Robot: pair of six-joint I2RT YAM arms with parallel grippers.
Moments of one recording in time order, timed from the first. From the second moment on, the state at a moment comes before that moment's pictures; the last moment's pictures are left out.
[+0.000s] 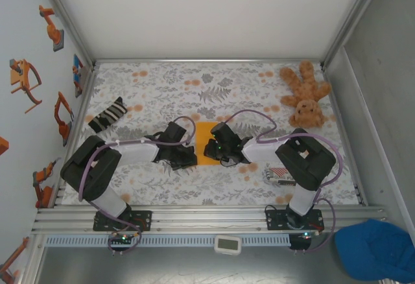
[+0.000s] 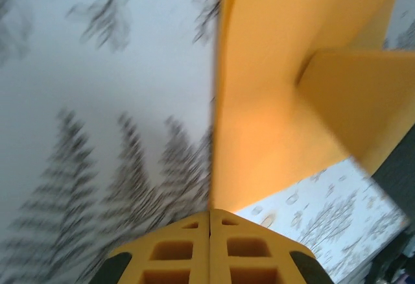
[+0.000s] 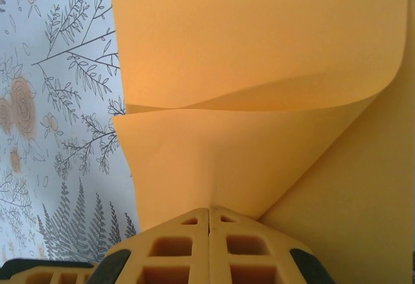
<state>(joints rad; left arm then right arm) -0.72 1.59 0.69 -0.26 0.42 -0.80 0.83 1.77 0.81 0.06 -0.16 1.01</state>
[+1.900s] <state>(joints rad) -0.70 1.68 0.70 -0.05 0.43 -0.88 0.74 1.76 0.78 0.10 -0.23 0.97</state>
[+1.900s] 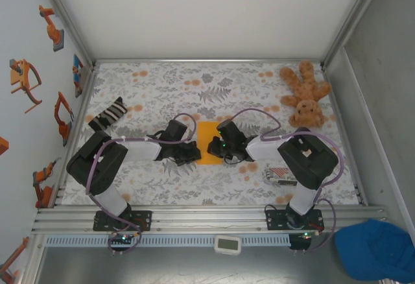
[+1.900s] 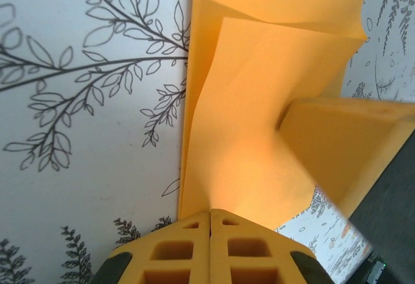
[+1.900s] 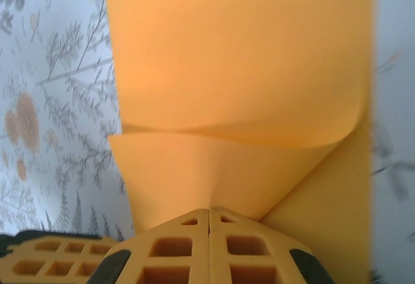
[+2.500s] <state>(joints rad) -0.70 1.68 0.69 -0.03 0.44 -0.89 0.53 1.64 0.81 -0.03 -0.19 0.84</state>
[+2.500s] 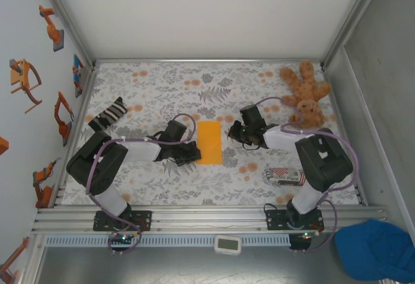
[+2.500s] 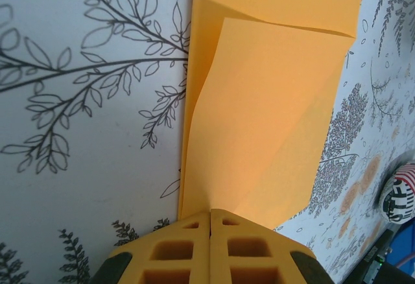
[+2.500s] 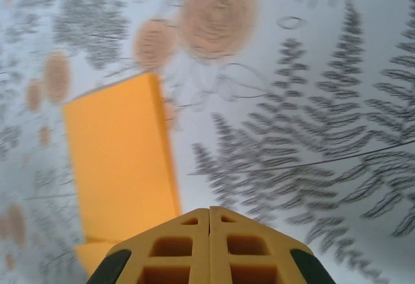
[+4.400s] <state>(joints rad) -0.61 1.78 0.82 -0.04 0.44 -0.93 0.70 1.73 0.79 0.11 -0.21 1.14</state>
